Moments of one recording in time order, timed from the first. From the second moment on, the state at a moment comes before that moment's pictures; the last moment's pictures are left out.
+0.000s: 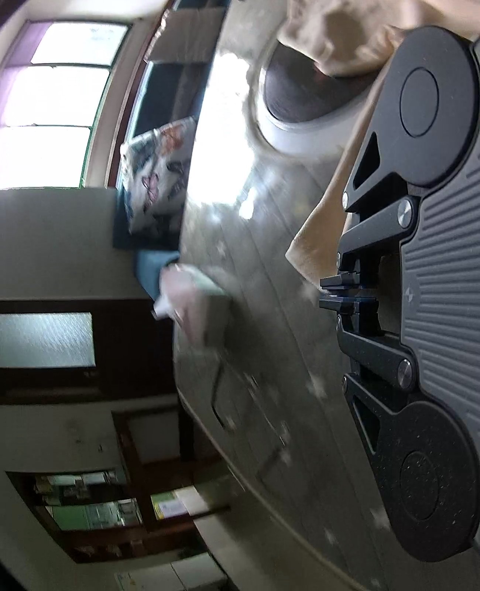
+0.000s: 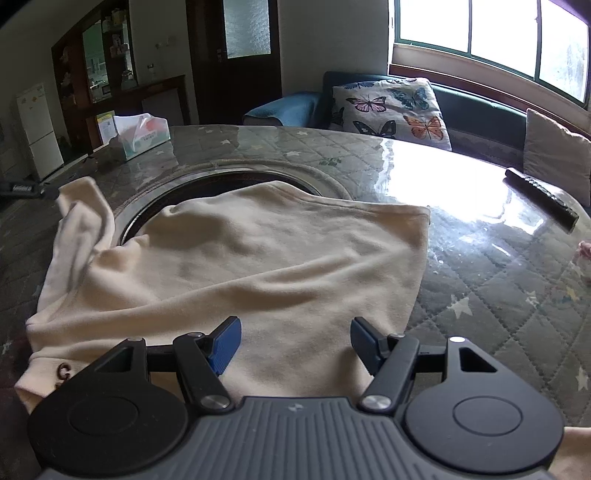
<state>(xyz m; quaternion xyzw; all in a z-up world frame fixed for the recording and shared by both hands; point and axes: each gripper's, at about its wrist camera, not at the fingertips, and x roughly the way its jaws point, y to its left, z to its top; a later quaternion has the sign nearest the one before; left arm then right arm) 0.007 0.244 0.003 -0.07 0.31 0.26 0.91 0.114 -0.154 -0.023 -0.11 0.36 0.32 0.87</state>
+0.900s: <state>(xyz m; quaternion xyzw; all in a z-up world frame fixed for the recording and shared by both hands) -0.043 0.254 -0.012 -0.04 0.35 0.32 0.88 -0.015 -0.156 -0.011 -0.22 0.36 0.49 0.76</state>
